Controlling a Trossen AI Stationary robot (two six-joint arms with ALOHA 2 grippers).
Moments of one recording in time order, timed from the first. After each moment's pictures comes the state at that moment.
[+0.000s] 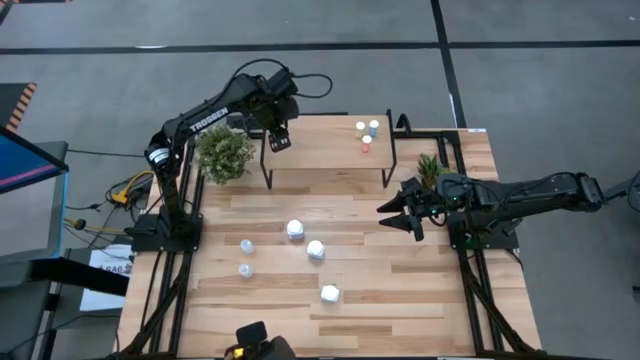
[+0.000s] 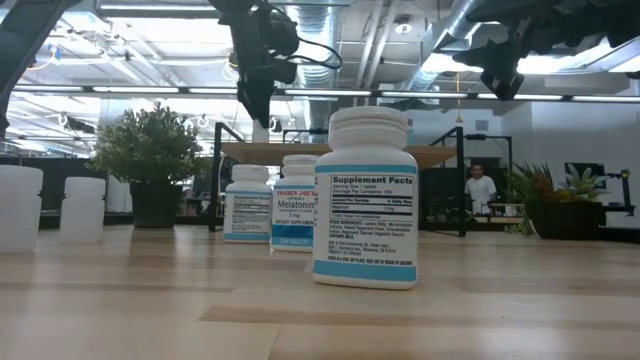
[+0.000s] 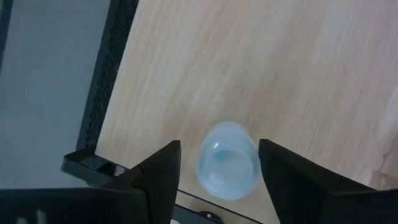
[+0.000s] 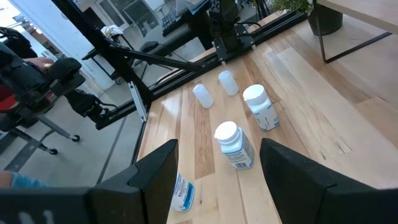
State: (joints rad) left arm 0.66 1.87 1.91 -1.28 -0.04 0.34; right arm 0.01 0.75 0.49 0.03 -0.13 0.52
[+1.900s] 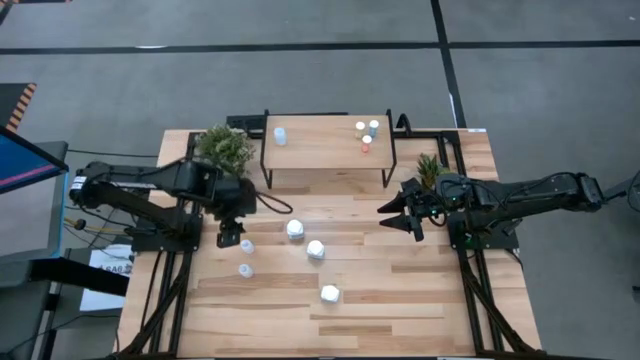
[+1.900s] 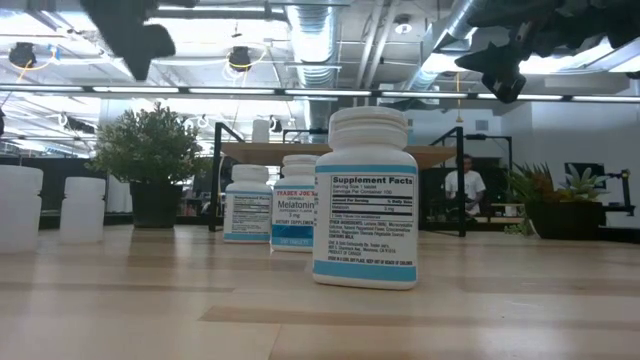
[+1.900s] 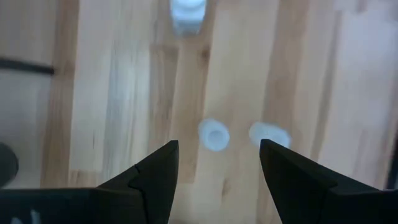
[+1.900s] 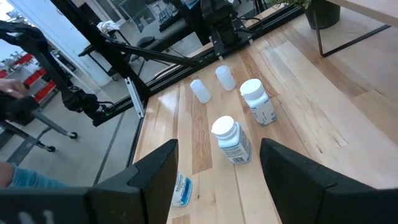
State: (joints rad) left arm -0.05 1.18 1.17 -1.26 0.08 -0.21; right arm 0.01 0.75 0.49 0.01 -0.13 0.52
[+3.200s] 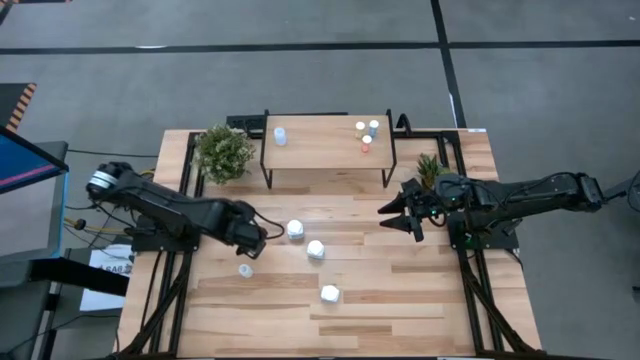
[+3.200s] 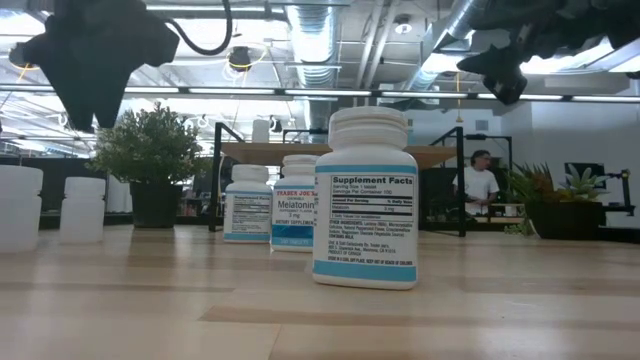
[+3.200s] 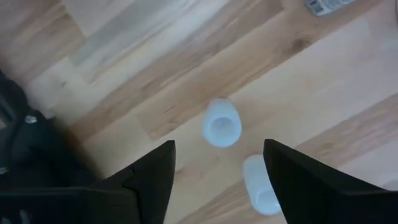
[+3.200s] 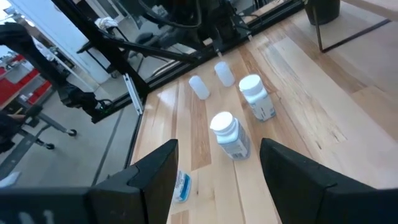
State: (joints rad) left arm -0.31 1.38 1.07 -1.25 -0.14 -1.31; right arm 0.01 0.75 0.49 -0.01 -0.13 0.52
